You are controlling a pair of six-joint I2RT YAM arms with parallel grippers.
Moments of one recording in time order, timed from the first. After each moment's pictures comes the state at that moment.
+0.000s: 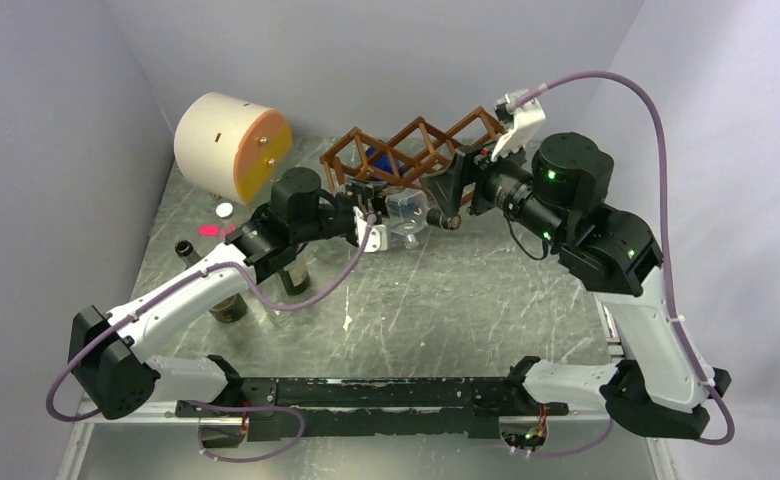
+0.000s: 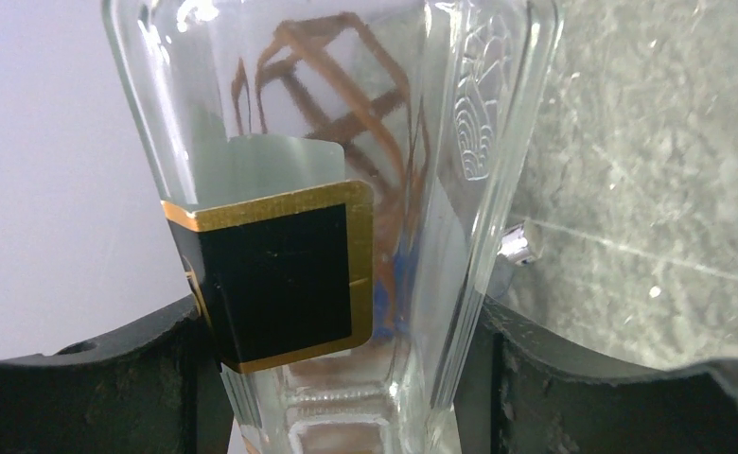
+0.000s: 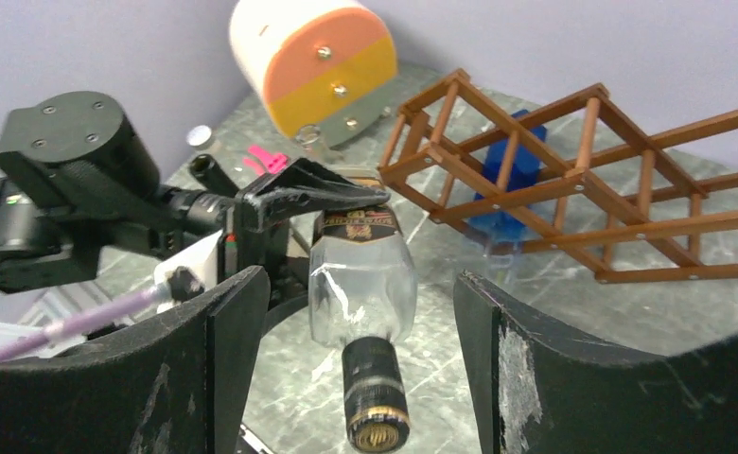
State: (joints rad) left arm -0.74 1.27 1.09 -0.03 0.44 0.93; right arm 0.78 1.13 1.80 -0.83 0.11 0.22
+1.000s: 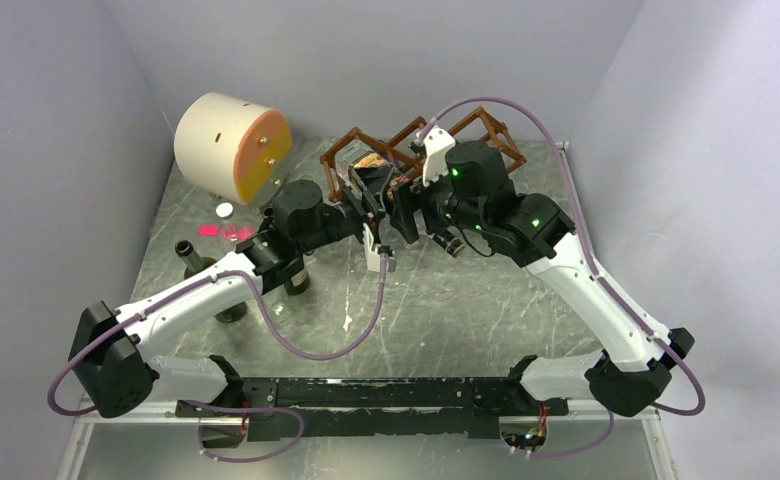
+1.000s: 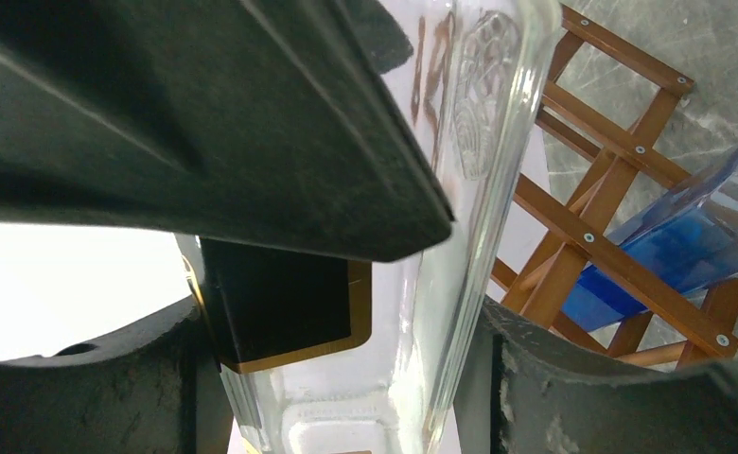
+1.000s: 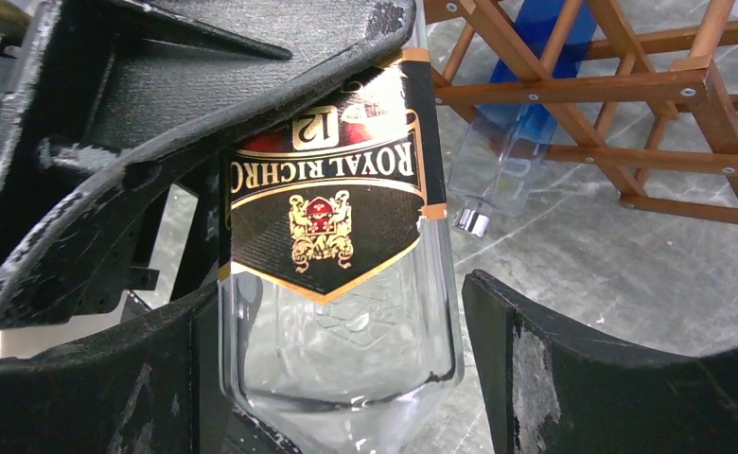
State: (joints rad) left arm -0.81 1.28 1.01 0.21 0.27 1.54; right arm 0.78 1.28 1.59 -0.84 0.04 0.09
